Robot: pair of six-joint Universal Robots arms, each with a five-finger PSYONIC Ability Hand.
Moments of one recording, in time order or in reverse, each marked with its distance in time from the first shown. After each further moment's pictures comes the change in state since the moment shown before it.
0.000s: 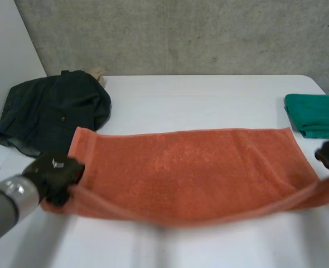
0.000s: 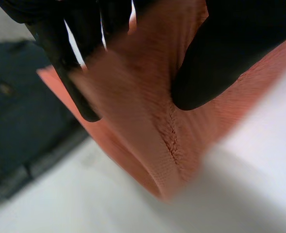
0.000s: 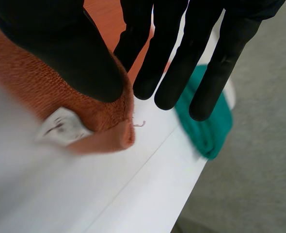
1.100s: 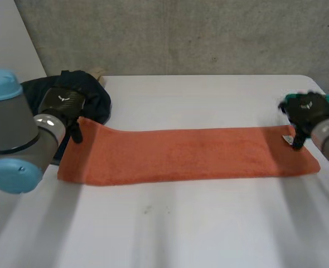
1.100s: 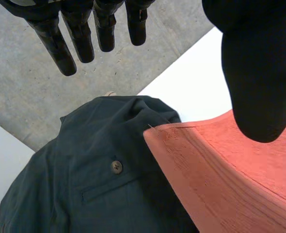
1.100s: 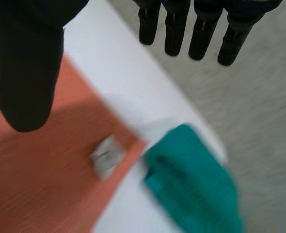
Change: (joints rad) left arm -0.113 -0.346 0.466 0.255 -0.230 -0.209; right arm 0.085 0.415 -0.391 -0.182 -0.085 0.380; left_hand -0.957 -0.993 -0.982 -1.000 -0.952; right_hand -0.791 -0.855 -0.864 -0.870 -0.868
